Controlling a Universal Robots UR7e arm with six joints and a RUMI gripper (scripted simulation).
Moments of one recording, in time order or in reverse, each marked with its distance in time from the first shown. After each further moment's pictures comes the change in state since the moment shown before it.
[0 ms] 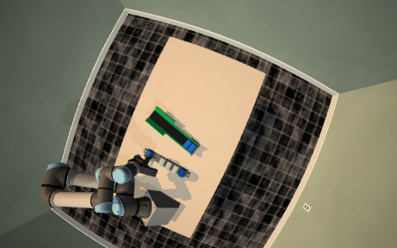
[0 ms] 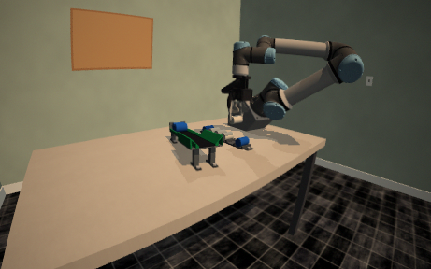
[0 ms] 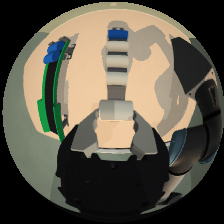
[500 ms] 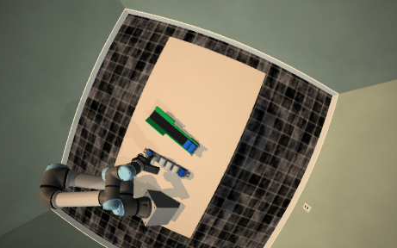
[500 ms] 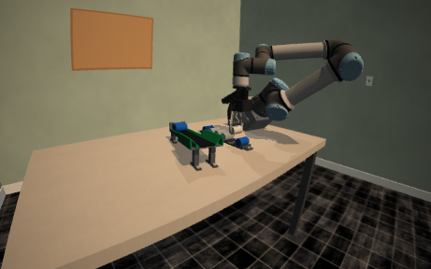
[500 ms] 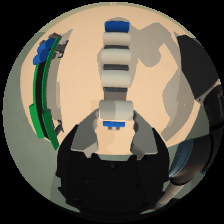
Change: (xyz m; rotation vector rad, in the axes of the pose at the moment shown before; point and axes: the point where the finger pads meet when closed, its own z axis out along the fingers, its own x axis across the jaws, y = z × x) arm 0.003 0.002 0.051 -0.003 0.000 -0.001
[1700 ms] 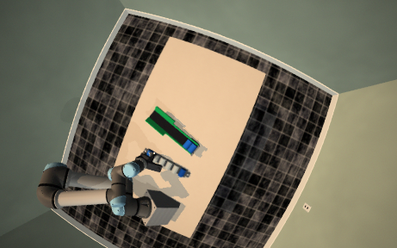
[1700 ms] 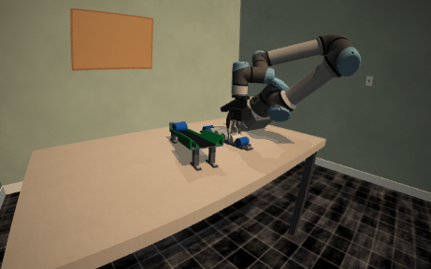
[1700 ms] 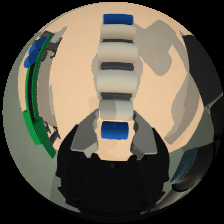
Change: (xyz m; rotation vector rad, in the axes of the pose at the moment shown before) arm -0.003 -0.002 0.042 0.004 0.000 0.001
